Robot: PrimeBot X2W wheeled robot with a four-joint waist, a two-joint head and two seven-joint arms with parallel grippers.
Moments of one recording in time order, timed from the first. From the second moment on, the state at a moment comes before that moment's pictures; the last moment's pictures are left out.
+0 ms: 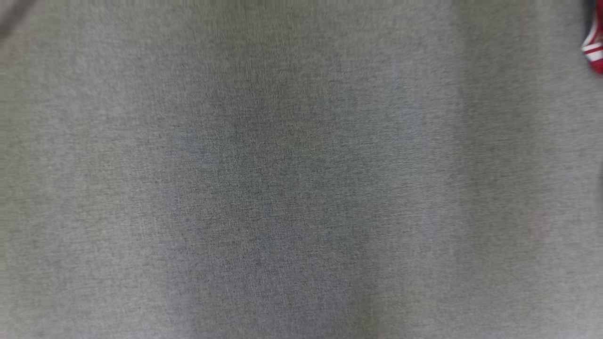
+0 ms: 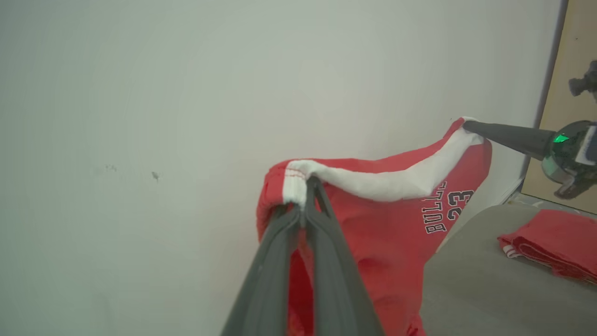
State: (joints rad) left arm -1.88 0.59 -1.14 0.57 -1.11 -0.13 -0.23; right arm -1.74 -0.21 0.15 0.92 0.66 0.13 0.03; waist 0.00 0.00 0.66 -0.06
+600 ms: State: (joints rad) left arm -1.00 0.66 -0.91 0.15 -1.03 -0.02 -0.26; right arm -0.81 -0.32 0.24 0.45 0.91 0.13 0.02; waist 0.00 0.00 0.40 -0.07
